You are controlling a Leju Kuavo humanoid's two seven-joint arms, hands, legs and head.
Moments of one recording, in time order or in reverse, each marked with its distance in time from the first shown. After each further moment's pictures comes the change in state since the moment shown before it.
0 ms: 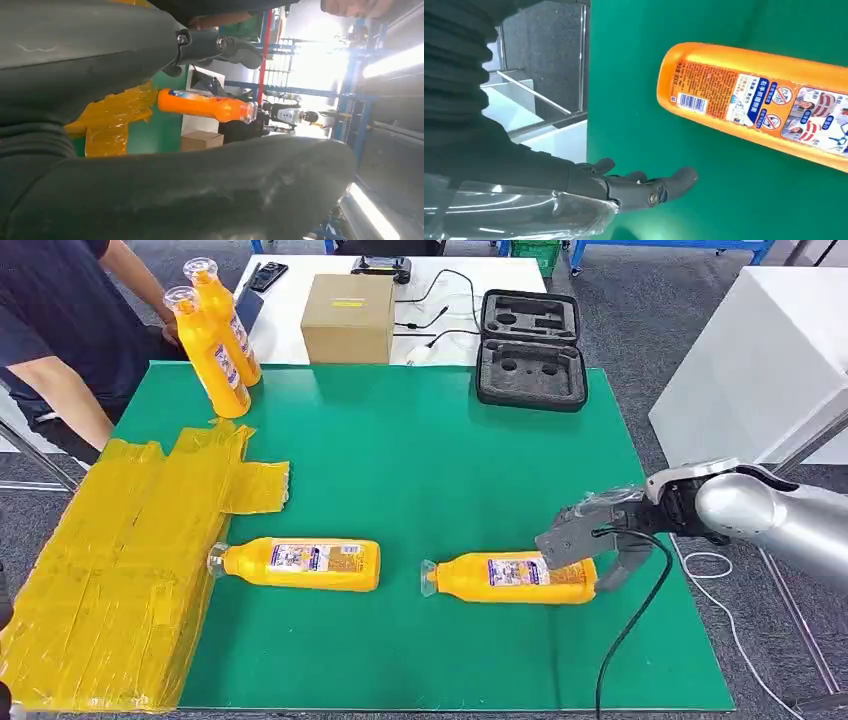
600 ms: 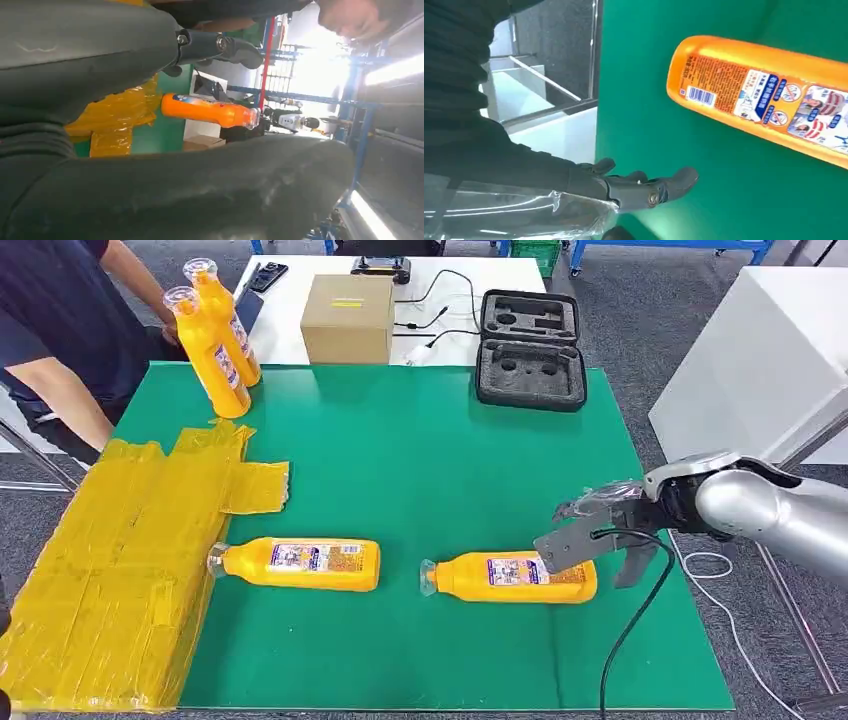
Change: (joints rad) left arm 0.026 0.000 0.008 0.002 0.019 0.014 -0.018; right arm -0.027 0.008 0.000 -0.029 0.035 0.035 0.021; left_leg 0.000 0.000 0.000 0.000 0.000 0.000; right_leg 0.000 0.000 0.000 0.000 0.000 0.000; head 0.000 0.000
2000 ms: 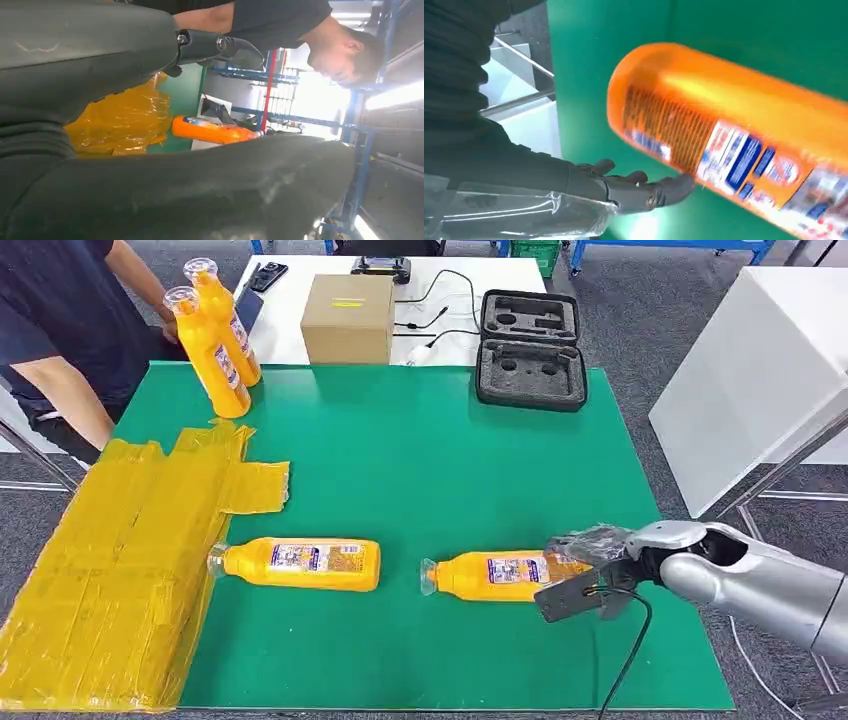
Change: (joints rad) left arm 0.225 -0.028 0.144 -0.150 0.012 0.018 -0.008; right arm 0.297 0.028 0.005 0.153 0.417 -0.298 -0.280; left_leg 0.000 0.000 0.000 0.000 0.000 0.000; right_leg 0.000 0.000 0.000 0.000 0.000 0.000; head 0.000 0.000
